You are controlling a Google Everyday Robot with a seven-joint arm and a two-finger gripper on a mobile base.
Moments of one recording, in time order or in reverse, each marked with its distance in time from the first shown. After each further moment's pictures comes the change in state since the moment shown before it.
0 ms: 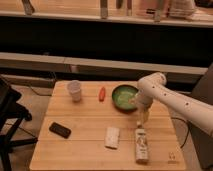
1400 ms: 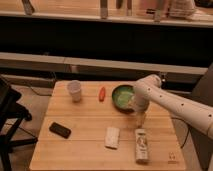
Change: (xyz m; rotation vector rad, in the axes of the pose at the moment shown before) arm -0.018 0.005 0.014 -0.040 -0.010 -0.028
